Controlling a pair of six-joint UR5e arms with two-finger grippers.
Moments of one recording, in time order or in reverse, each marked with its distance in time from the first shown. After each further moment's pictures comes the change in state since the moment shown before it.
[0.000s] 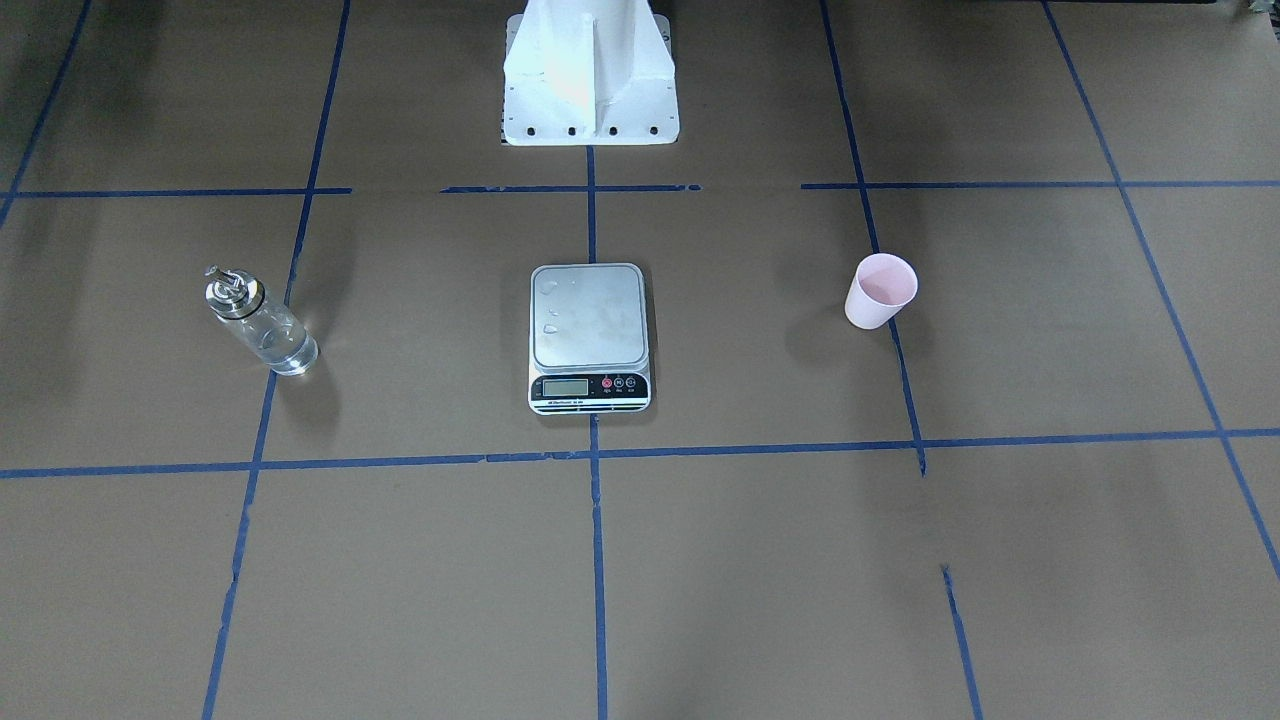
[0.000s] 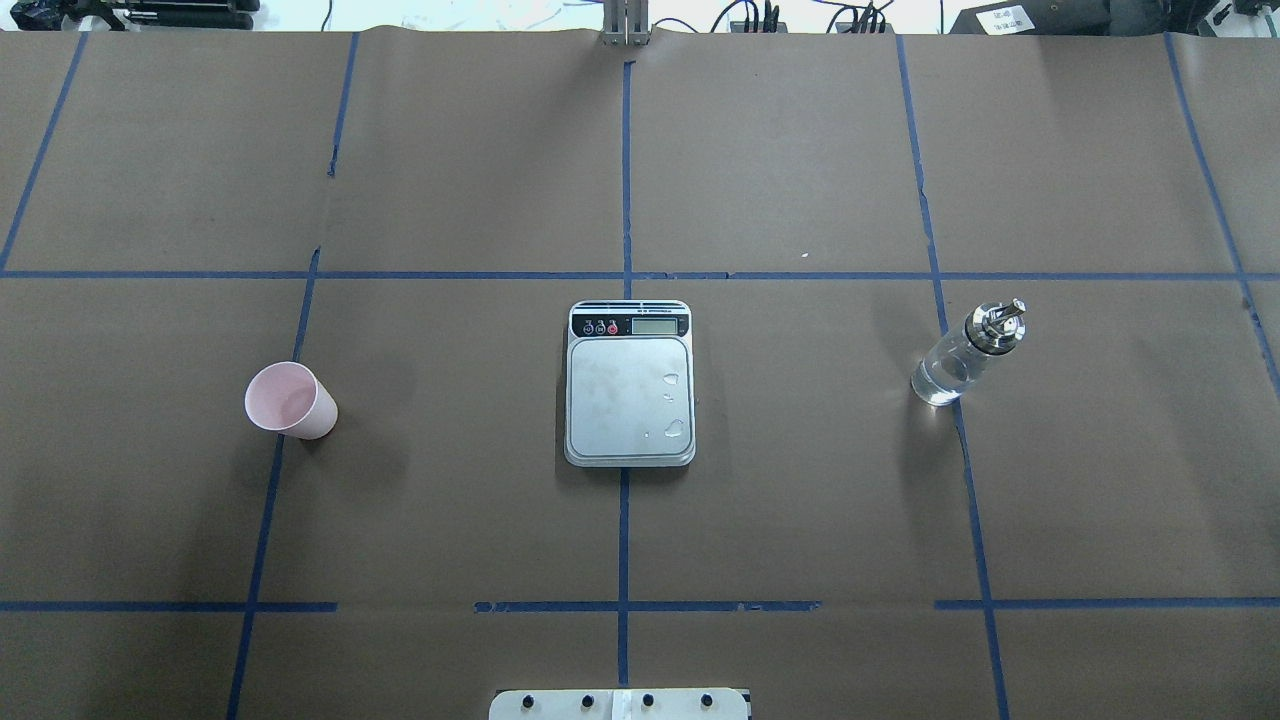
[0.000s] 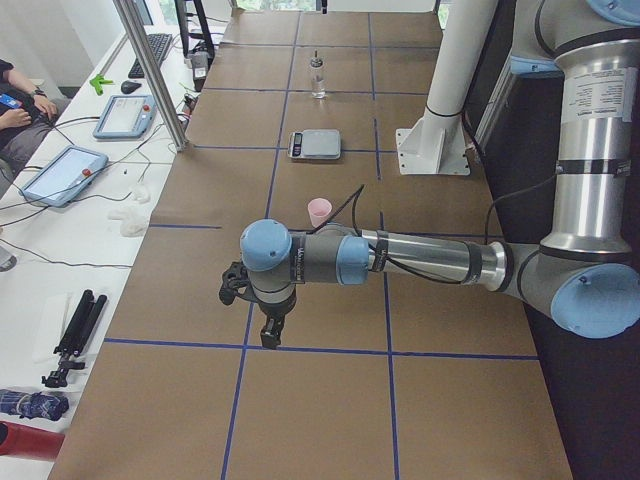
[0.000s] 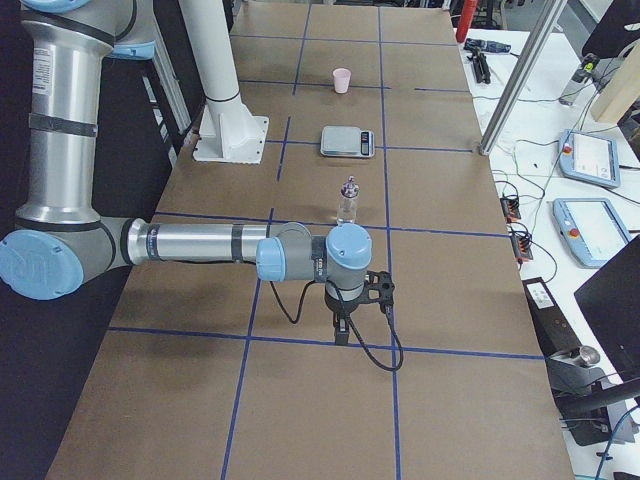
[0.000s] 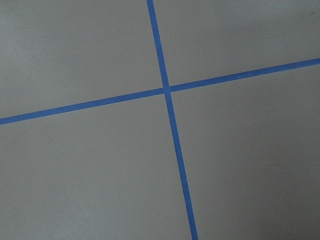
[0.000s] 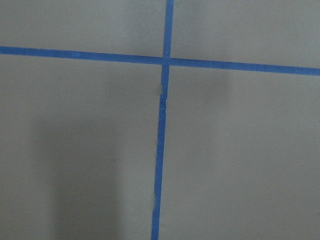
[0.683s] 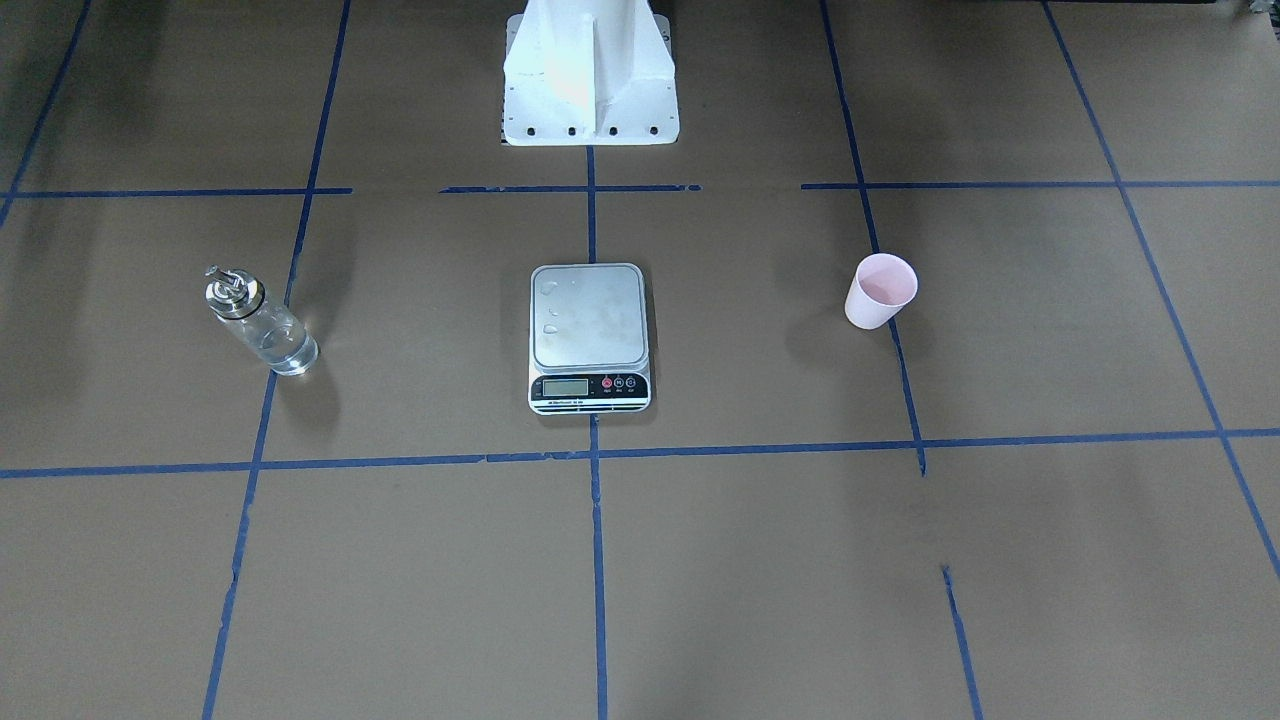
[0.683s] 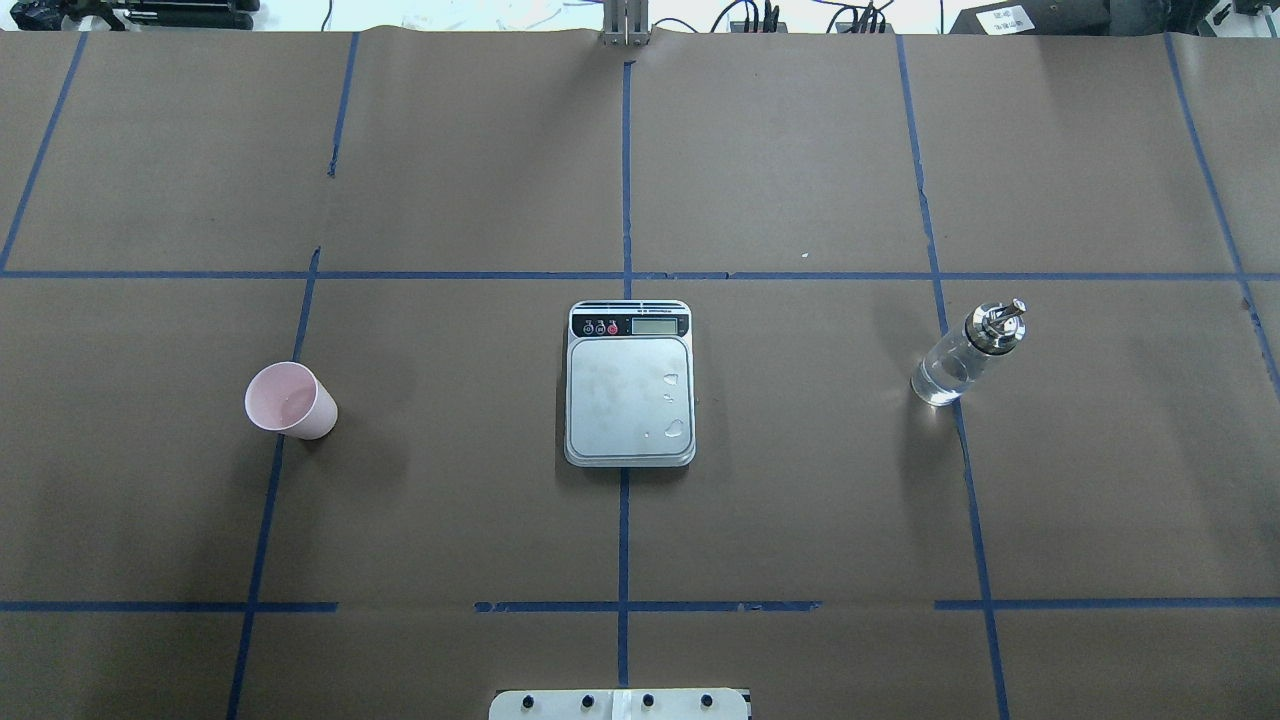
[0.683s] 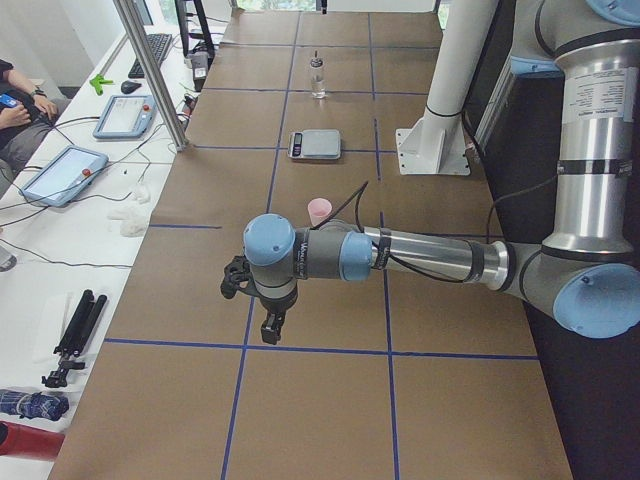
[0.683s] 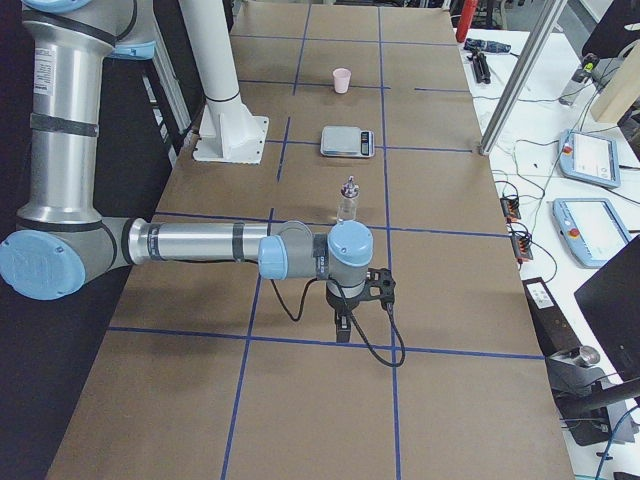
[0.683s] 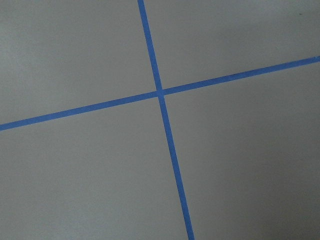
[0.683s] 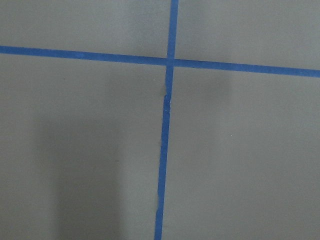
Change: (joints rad) left arm 0.003 0.005 -0.046 -0.017 -0.005 0.010; right arm -0.021 0.006 0.011 0.007 0.004 -0.001
